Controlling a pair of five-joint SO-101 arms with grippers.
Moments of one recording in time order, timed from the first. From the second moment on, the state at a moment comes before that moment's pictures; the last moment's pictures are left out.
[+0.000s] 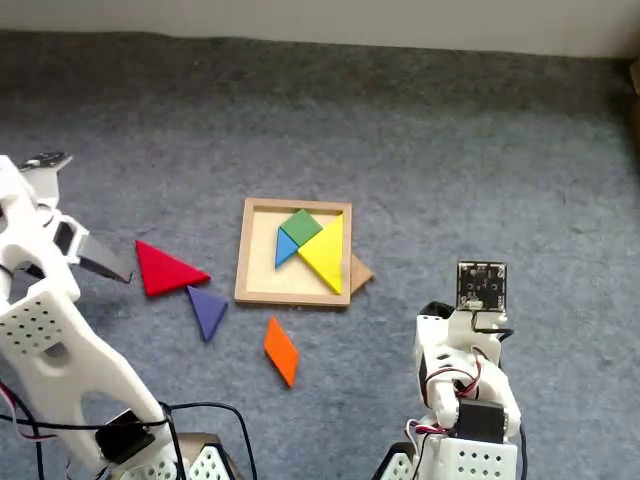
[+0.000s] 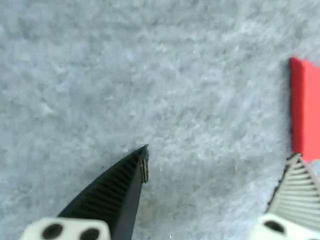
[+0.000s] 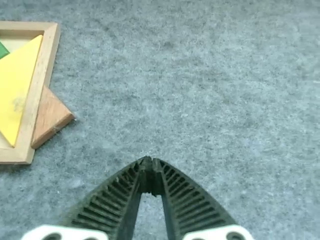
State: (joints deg) left arm -42.4 45.7 -31.1 96.7 -31.3; right arm 1.3 -103.8 96.0 57.2 7.3
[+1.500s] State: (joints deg) left arm -18.8 35.8 -11.4 72.6 -25.5; right arm 1.3 -103.8 96.0 57.2 7.3
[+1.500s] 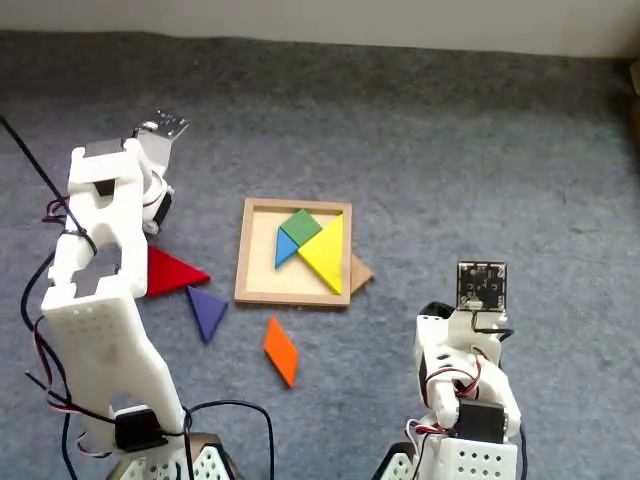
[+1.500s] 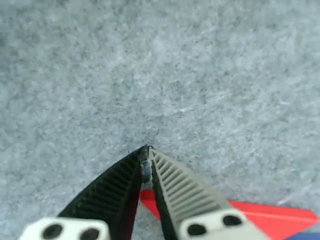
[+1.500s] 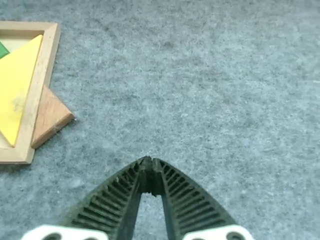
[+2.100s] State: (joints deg) left arm -26.8 35.9 -10.9 90.7 -22.7; right arm 1.3 -103.8 96.0 57.2 7.3
